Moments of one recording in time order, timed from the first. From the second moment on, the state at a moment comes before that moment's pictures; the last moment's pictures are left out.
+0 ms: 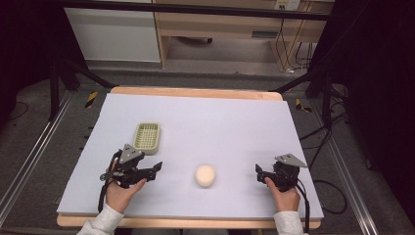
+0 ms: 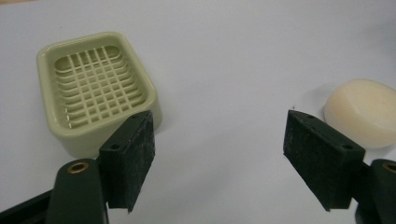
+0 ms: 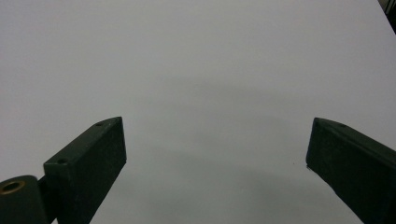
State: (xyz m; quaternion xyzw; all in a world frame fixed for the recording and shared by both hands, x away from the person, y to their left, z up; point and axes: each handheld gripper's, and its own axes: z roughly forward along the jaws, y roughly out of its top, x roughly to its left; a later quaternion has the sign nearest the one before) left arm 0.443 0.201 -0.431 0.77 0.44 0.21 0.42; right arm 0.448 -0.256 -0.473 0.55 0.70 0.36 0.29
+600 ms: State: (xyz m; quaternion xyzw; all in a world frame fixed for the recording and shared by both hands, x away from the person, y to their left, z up) left arm 0.444 0.171 -0.428 0.79 0.41 0.20 0.42; right arm 0.447 -0.254 -0.470 0.55 0.70 0.37 0.29
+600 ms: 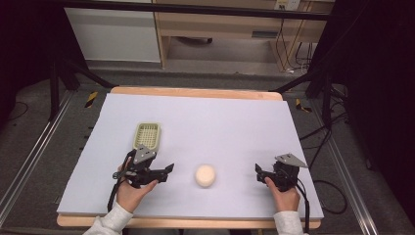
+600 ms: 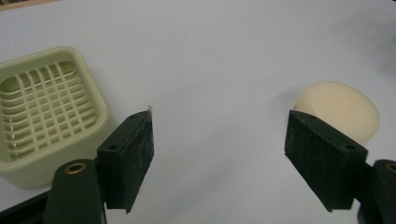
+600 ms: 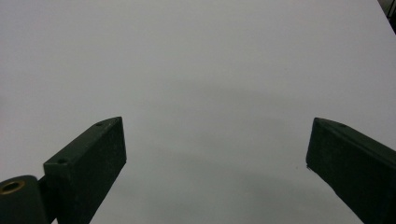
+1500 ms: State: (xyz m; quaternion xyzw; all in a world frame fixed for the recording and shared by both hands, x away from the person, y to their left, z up) left arm 0.442 0.130 -0.425 0.81 0.37 0.17 0.42; right arm 0.446 -0.253 -0.471 0.54 0.70 0.37 0.28
